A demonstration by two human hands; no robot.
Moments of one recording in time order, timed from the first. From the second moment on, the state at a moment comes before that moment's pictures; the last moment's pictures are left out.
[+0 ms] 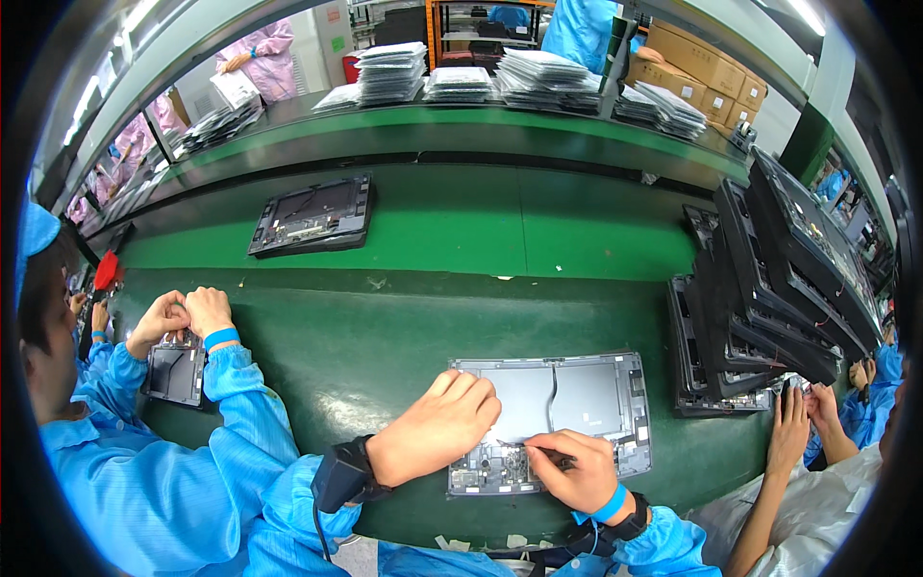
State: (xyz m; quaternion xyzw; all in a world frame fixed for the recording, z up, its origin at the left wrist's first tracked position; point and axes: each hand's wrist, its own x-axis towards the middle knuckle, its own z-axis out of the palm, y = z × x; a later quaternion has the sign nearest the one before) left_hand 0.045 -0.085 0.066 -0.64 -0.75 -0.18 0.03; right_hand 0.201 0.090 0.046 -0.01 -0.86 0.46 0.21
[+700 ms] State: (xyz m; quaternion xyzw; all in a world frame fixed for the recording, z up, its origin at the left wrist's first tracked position) left_hand 0.065 -0.096 0.062 -0.57 -0.76 -0.29 0.02; right_hand 0.198 0.087 0.050 -0.08 -0.84 0.50 0.18
